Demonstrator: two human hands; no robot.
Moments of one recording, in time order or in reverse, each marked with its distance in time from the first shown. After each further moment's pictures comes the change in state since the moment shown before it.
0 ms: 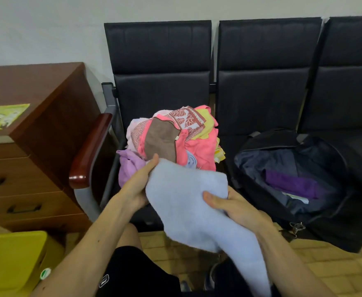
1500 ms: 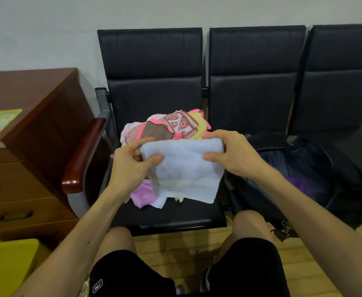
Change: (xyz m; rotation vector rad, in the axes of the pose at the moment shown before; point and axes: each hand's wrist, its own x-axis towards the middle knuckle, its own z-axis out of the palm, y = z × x) left_hand -0.019 0.034 0.006 0.437 0.041 0.652; right_hand 0.044 -0.084 -0.029 -1.190 0.290 -0.415
